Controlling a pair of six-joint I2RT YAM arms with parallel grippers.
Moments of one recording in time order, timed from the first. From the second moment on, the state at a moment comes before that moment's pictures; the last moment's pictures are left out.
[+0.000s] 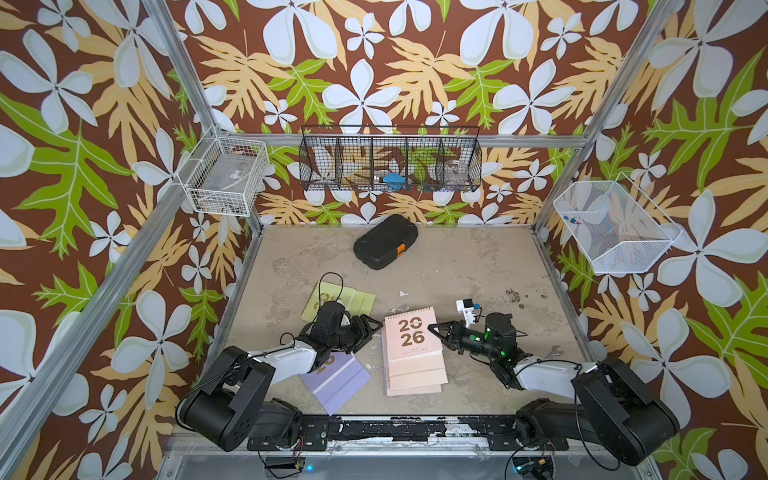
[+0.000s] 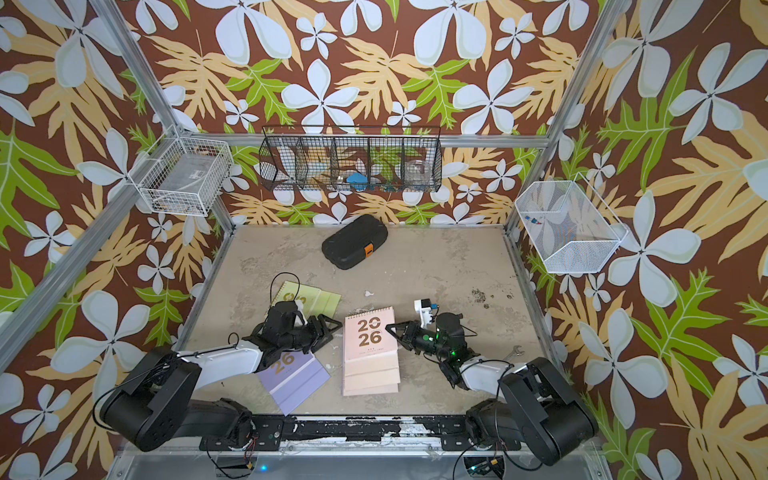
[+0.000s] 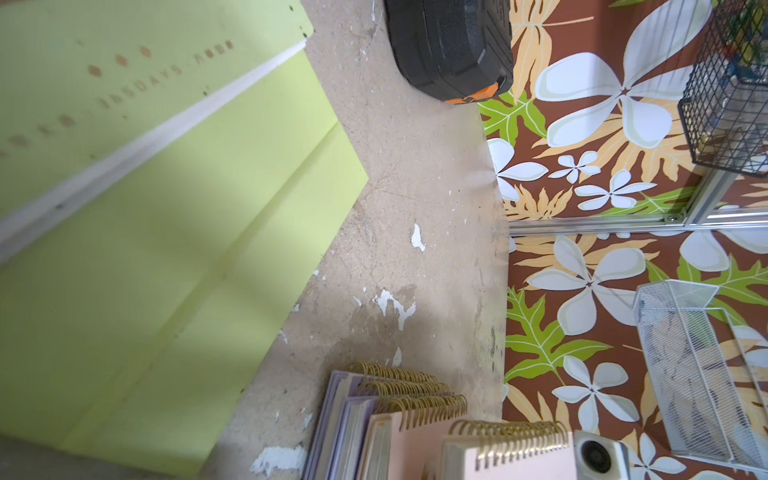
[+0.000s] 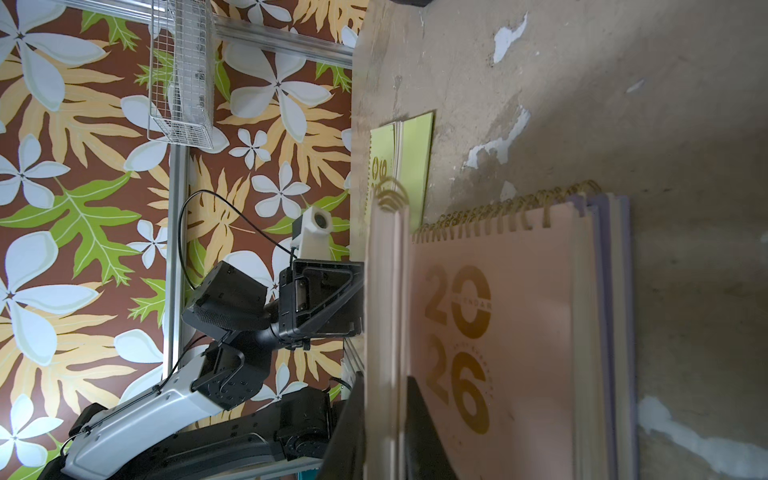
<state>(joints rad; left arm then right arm) -0.44 1.38 0.40 0.33 0.49 -1.17 0.43 1.32 0.22 0.79 -0.64 1.21</state>
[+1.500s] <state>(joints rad) -0.44 1.41 0.39 0.39 0.50 -1.21 0.46 1.42 0.22 0.79 -0.58 1.14</state>
